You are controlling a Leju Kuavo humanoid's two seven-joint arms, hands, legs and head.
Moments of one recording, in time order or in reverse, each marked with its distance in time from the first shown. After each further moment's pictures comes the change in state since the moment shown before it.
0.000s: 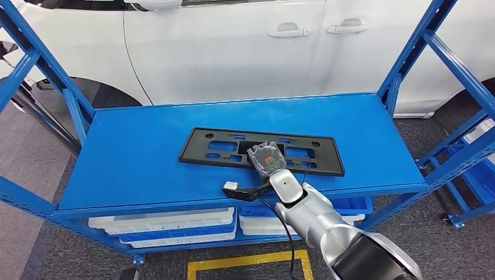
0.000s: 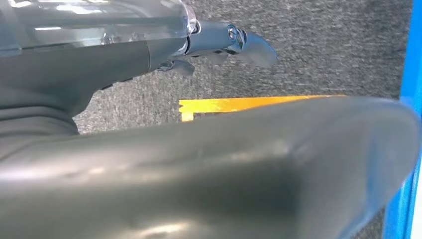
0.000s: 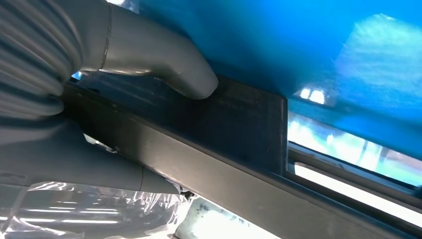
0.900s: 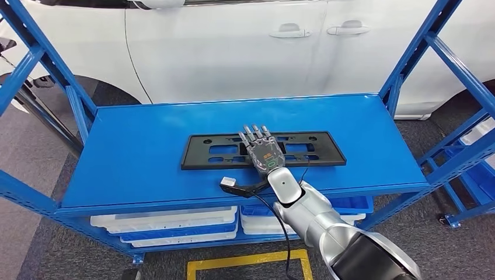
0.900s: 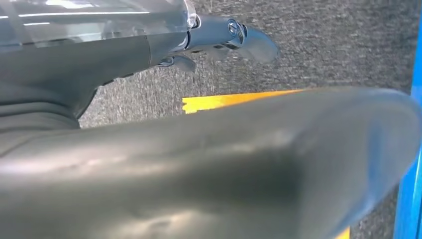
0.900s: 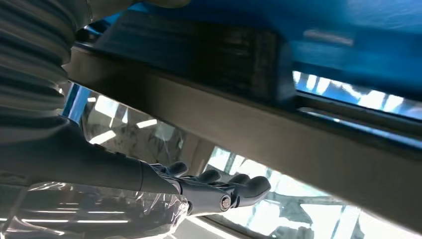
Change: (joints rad) left arm 0.004 -0.004 0.000 0.000 -0.009 -0.006 0.007; right arm -0.003 -0.002 0.012 -0.017 0.041 -0.046 0.049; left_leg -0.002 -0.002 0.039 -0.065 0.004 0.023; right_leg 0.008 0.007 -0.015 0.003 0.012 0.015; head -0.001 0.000
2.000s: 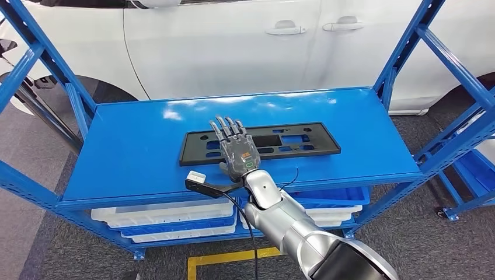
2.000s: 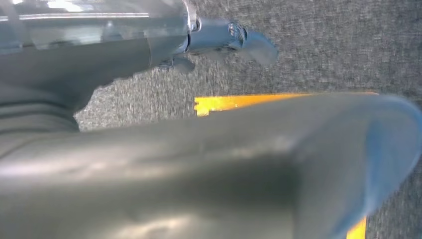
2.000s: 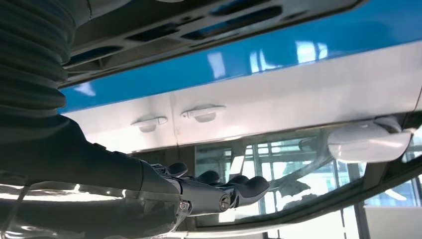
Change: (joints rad) left arm -0.003 -0.007 0.012 0.000 -0.002 0.017 0.028; right arm 0.025 0.143 -0.066 -0.044 -0.246 -0.217 -0.154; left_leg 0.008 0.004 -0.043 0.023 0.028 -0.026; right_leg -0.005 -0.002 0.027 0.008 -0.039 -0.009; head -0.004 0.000
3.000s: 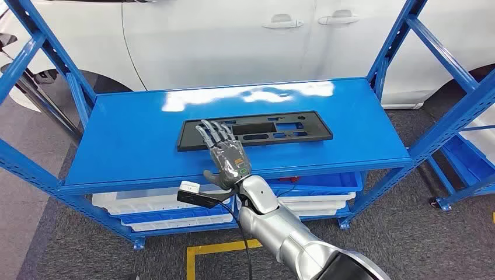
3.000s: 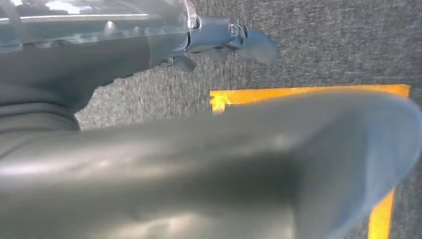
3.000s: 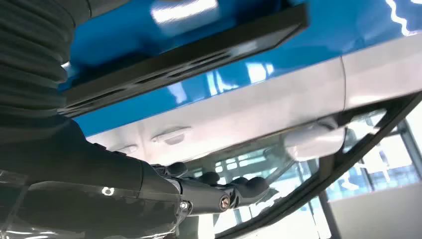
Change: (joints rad) left arm 0.012 -0.008 0.011 -0.002 0.013 -0.008 -0.013; right arm 0.076 0.009 -0.030 -0.131 -0.151 0.041 -0.217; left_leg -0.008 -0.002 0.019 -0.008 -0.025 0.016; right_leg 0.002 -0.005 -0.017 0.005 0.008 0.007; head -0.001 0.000
